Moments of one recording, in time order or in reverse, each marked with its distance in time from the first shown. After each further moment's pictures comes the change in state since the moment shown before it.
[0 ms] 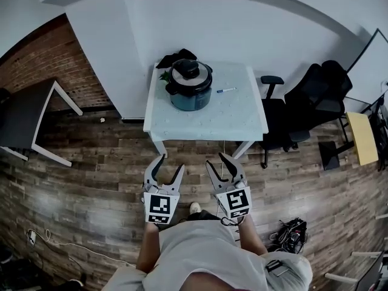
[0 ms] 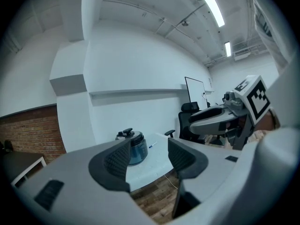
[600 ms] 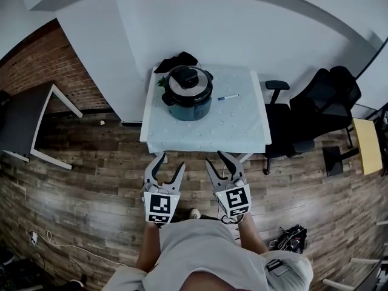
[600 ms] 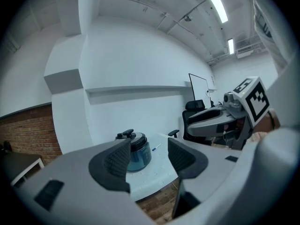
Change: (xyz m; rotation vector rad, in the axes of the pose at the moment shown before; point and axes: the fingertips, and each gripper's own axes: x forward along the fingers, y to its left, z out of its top) left arm 0.090 0.024 0.008 0.003 0.015 0.016; right arm 0.074 -0.064 -0.007 0.017 0.003 0.032
